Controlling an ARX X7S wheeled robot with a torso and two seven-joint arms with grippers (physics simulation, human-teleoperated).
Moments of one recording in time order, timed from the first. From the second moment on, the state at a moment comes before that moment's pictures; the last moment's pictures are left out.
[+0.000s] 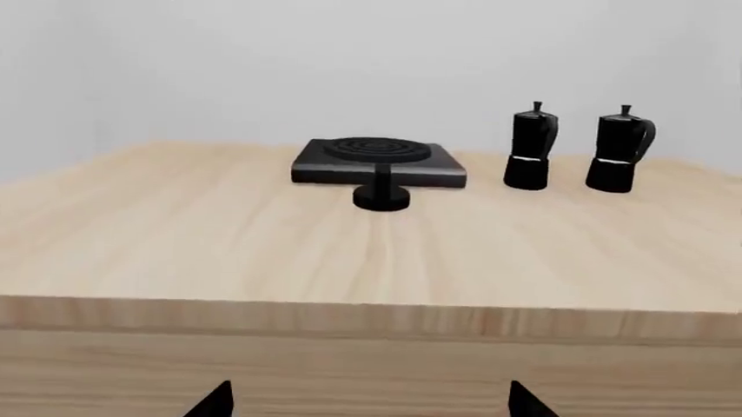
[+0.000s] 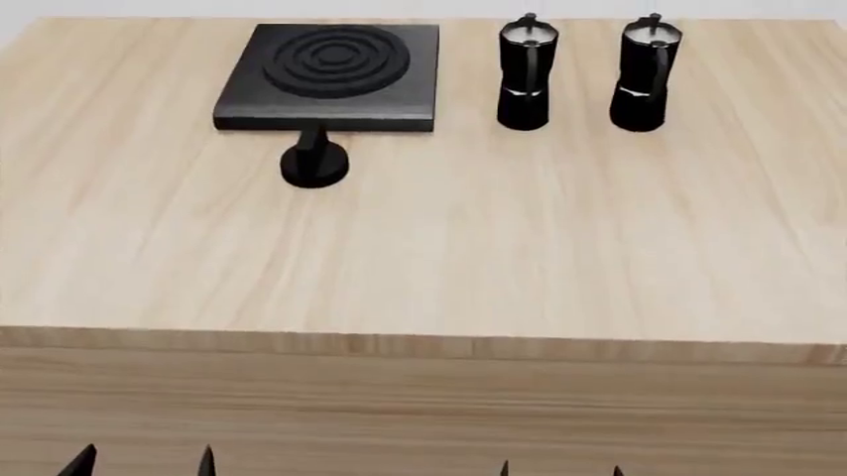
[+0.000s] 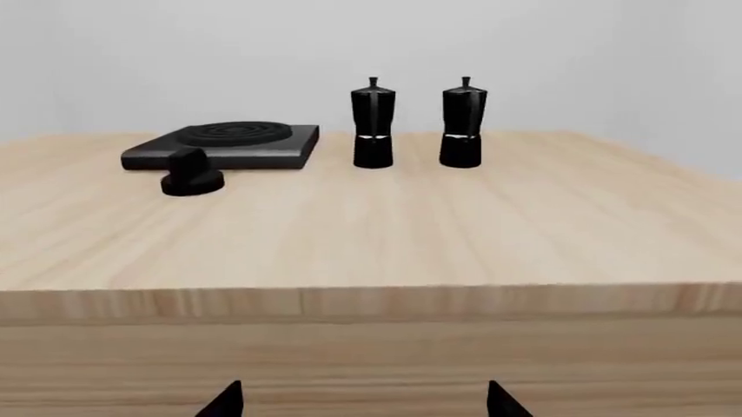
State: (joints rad) left arm 0.00 -0.05 0.06 -0.01 -0.09 0.04 -0.04; right arm -0.01 0.06 -0.06 0.00 0.06 0.01 0.07
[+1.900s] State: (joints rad) left arm 0.00 -0.14 0.16 -0.02 -0.19 0.09 -0.14; right arm 0.04 0.13 -0.16 0.07 0.14 -0.01 0.21
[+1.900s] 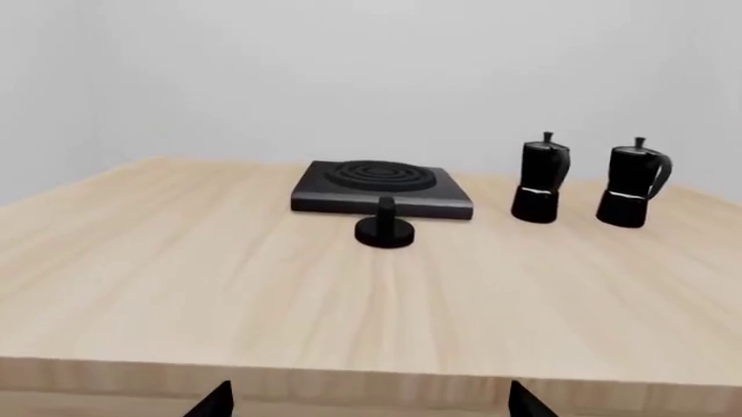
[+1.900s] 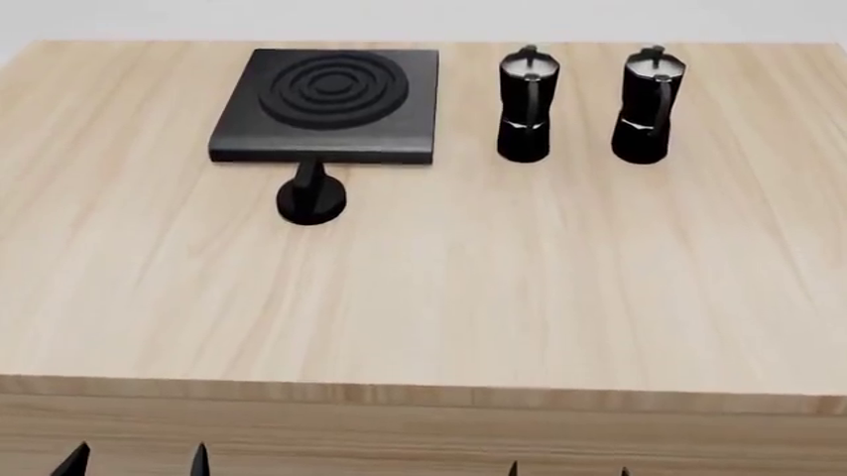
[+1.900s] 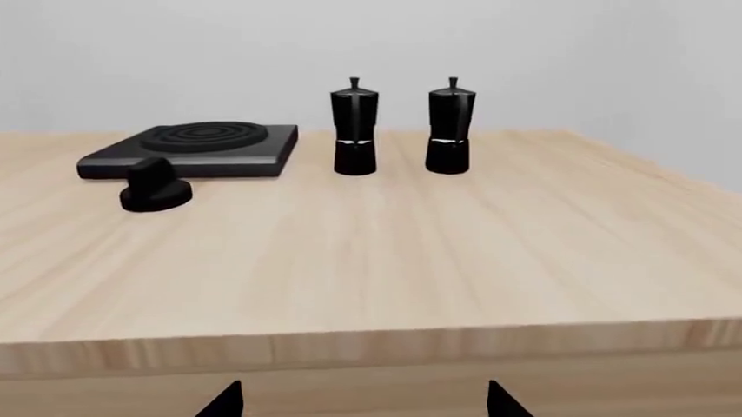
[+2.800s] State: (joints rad) left arm 0.00 -0.17 0.19 -0.01 -0.22 0.10 -0.17; right arm 0.05 0.16 -0.20 0.09 0.14 -0.03 0.25
